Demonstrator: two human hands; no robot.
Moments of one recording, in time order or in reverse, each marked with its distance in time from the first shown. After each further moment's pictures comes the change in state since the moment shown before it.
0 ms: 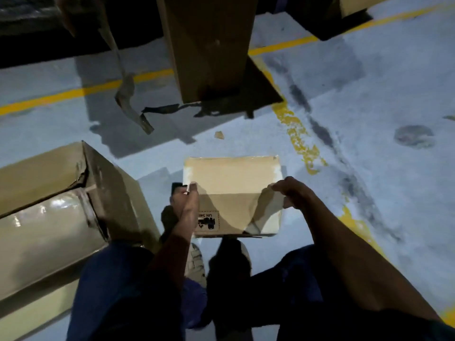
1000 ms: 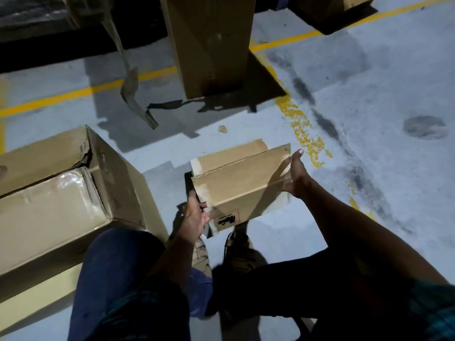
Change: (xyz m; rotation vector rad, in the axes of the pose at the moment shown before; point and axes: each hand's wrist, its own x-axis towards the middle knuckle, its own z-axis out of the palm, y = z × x) left_hand -0.026 -0.050 -0.010 -0.389 -0.349 -0.382; right_hand 0.021 0.016 0.010 0.644 0.119 0.015
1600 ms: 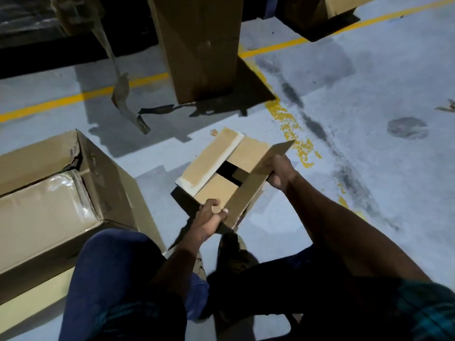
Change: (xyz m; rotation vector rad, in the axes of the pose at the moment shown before) left_hand -0.029 -0.029 0.013 0.967 -0.245 0.397; right_hand -0.014 -0.013 0.021 0.165 -0.089 -0.102
